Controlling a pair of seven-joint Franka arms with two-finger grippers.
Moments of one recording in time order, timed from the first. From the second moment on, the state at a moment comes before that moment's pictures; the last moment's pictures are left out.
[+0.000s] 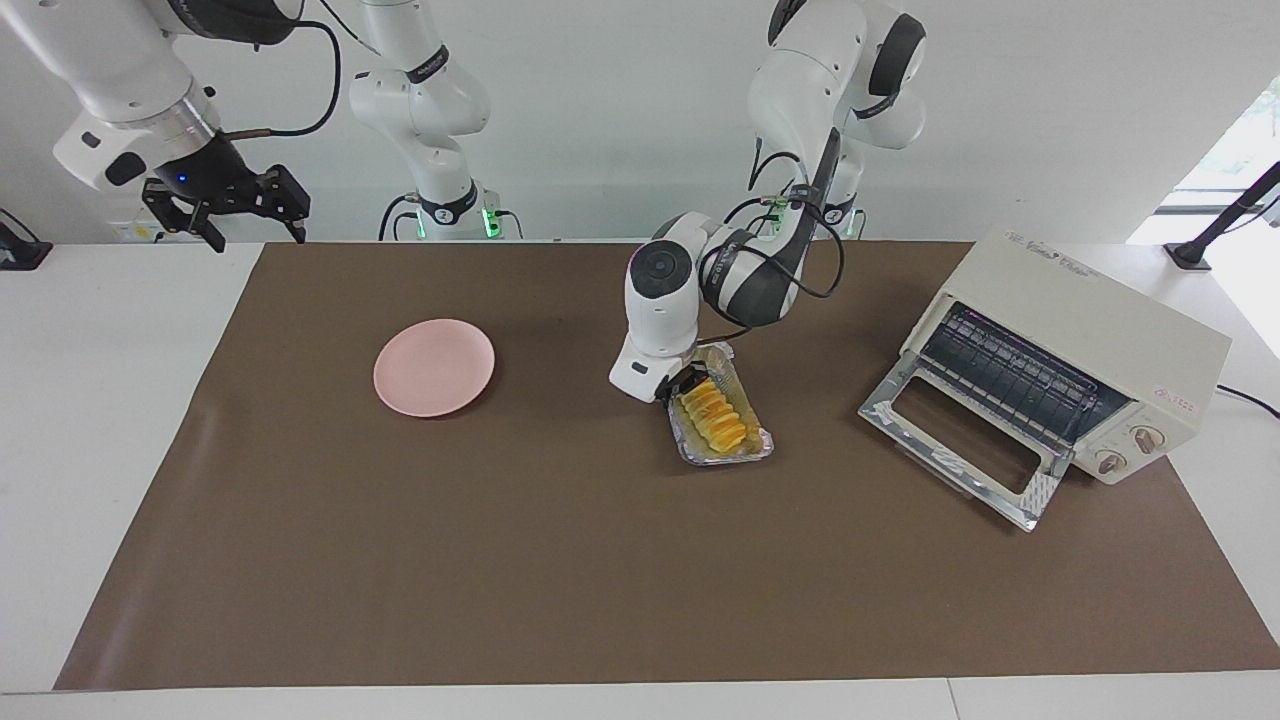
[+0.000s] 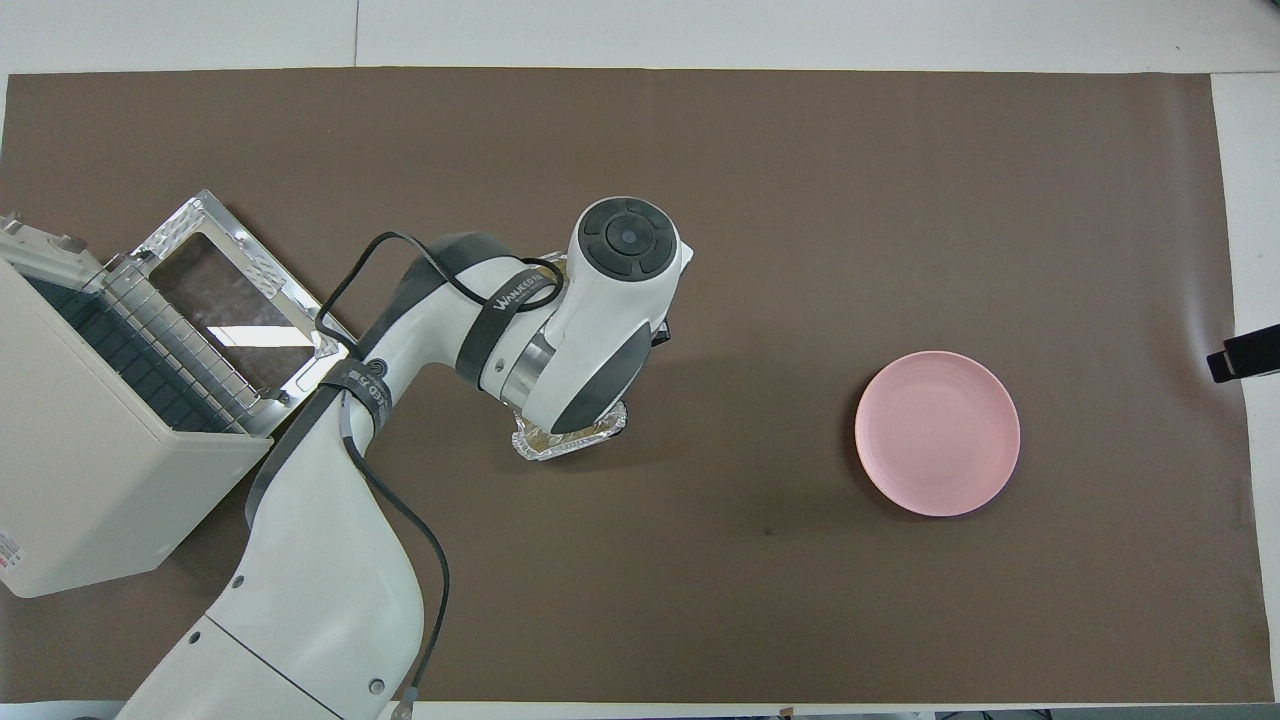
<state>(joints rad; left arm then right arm) -0.66 0.53 -0.01 -1.47 0.02 1.87 -0.83 -0.11 -0.05 -0.02 -1.59 -0.02 1.42 -0.26</state>
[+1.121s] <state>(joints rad) -0.30 0.50 0.23 -1.37 0.07 1.62 -0.72 -0.11 -0.05 -0.02 -1.59 -0.02 1.42 -0.26</state>
